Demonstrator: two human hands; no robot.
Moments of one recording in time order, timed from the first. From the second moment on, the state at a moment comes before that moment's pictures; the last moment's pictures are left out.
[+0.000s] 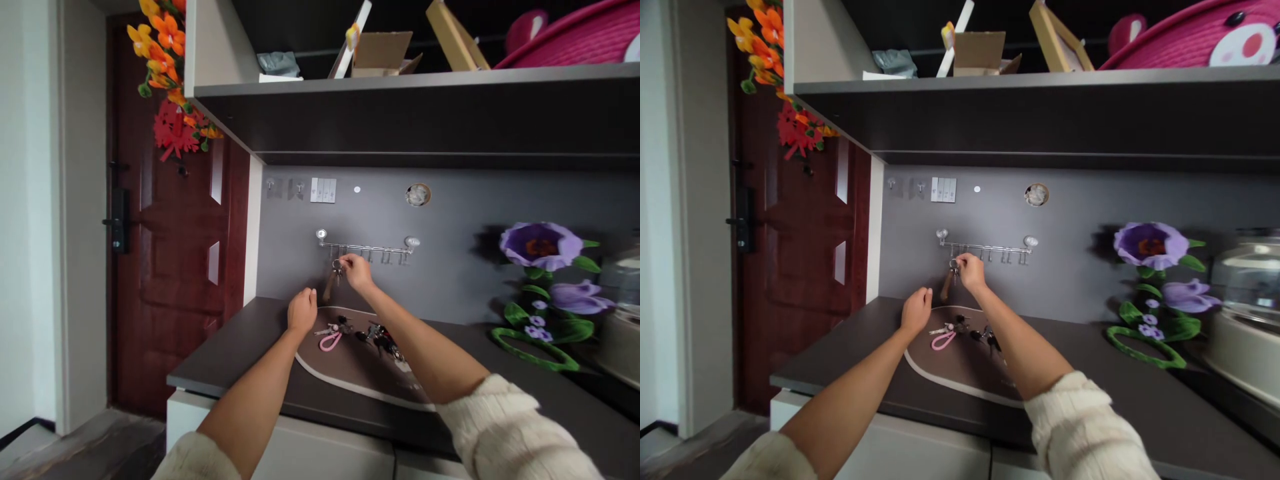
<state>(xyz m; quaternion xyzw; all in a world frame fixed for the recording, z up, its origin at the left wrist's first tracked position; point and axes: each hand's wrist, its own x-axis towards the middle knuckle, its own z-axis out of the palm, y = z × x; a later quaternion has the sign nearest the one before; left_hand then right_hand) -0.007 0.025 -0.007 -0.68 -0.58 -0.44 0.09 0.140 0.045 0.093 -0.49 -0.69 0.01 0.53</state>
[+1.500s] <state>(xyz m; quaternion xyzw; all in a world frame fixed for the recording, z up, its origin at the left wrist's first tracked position) -0.014 0.029 -0.001 -0.70 -0.54 -0.48 0.00 0.138 0.061 0.065 -0.51 -0.65 0.04 0.56</state>
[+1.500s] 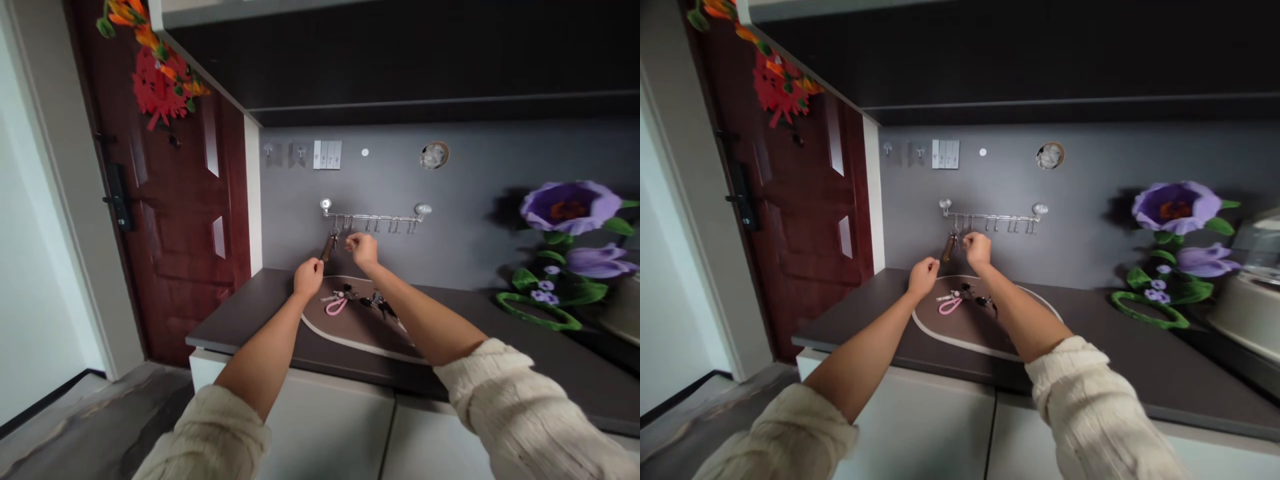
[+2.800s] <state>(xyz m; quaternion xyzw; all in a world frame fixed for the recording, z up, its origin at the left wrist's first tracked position) -0.003 0.022 -0.013 -0.88 -0.36 -0.31 -0.09 0.175 -0.018 -0.008 -0.59 -0.74 0.00 0.33</state>
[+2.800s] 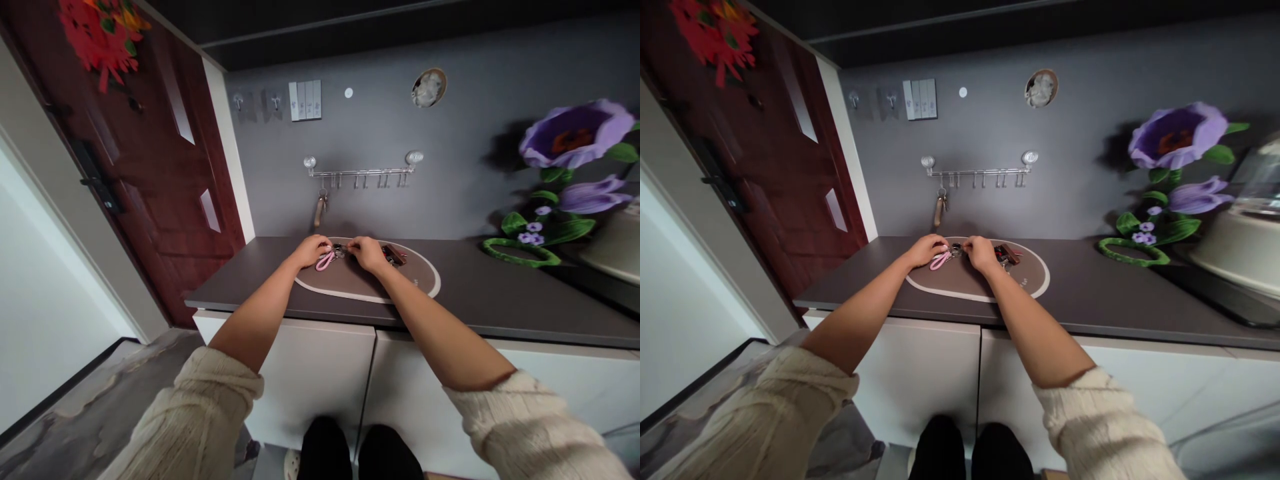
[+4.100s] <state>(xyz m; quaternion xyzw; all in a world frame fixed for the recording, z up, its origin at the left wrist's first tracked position) 0.008 0.008 0.002 -0.54 -0.22 -0.55 -0.60 0.164 -0.028 0.002 -0.42 -0.75 0.05 0.51</state>
